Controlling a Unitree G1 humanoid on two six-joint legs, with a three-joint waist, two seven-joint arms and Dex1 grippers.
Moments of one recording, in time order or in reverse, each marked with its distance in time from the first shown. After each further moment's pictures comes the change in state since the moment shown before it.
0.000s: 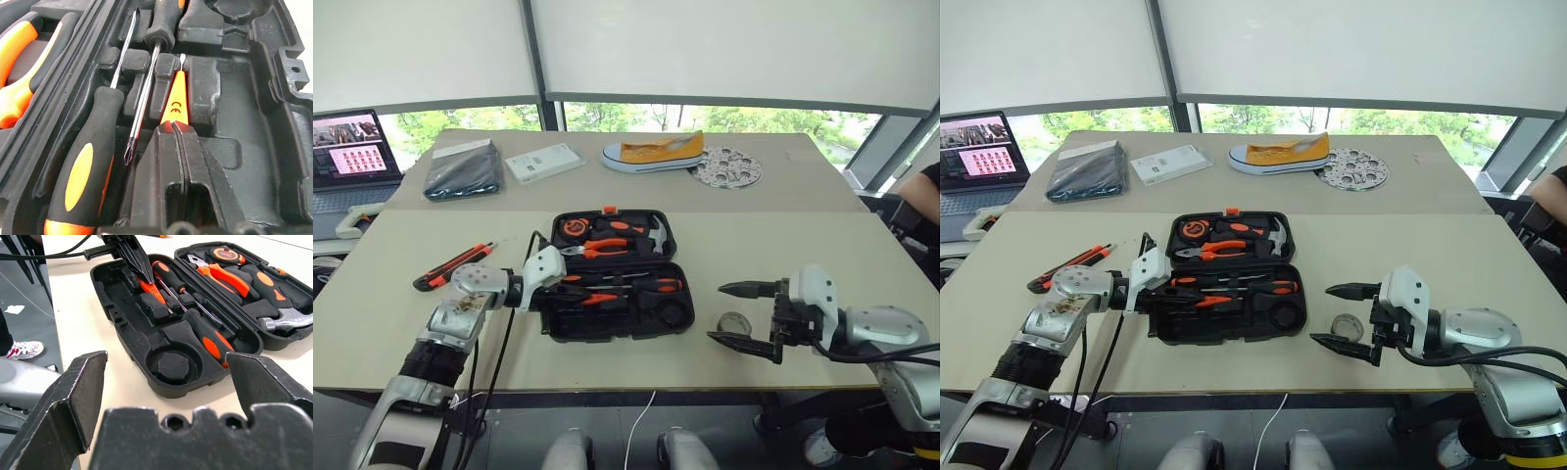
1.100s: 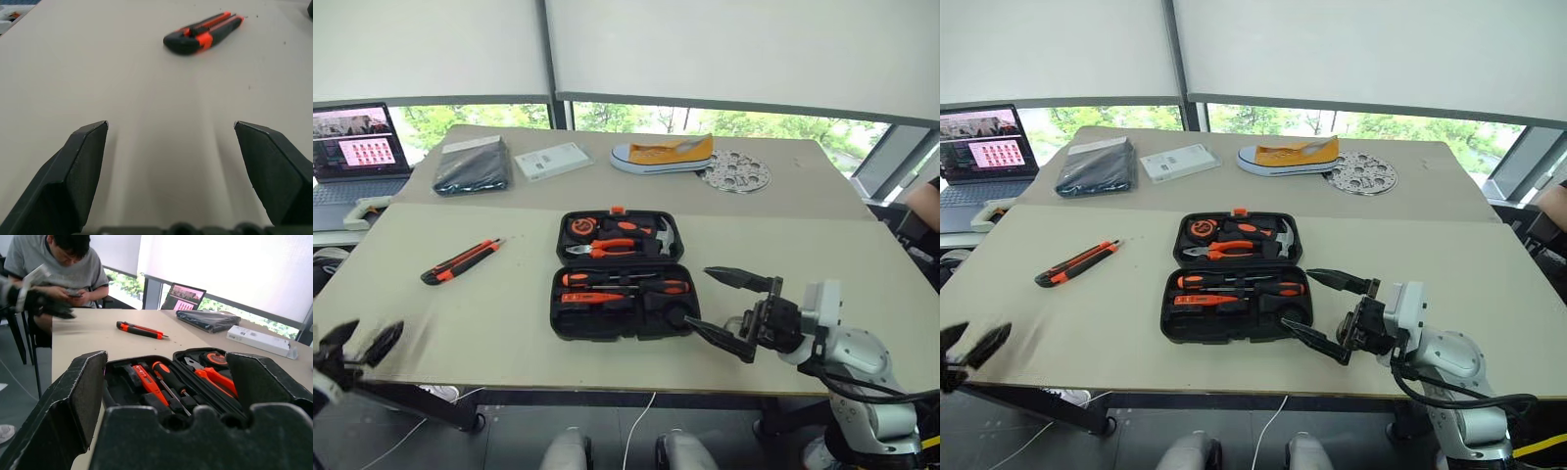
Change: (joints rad) left arm 0.669 0.135 0.856 -0.153 -0.359 0.214 0.489; right arm 0.061 0.283 0.008 -0.052 0.039 -0.255 -0.075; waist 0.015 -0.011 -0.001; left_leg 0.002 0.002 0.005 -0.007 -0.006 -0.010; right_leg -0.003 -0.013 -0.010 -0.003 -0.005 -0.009
